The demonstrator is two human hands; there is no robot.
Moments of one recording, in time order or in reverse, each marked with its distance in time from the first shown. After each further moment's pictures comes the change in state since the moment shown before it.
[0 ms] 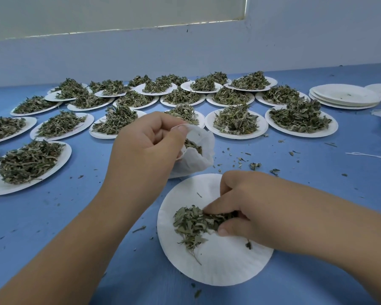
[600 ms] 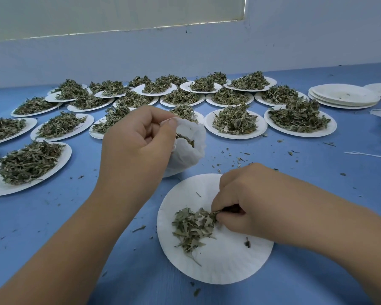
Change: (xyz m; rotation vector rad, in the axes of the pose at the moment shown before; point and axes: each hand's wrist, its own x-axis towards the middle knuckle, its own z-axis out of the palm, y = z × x) left_hand 0.001 0.000 -0.004 0.187 0.093 0.149; right_hand -0.002 -0.003 -0.002 -0.051 0.254 -0.082
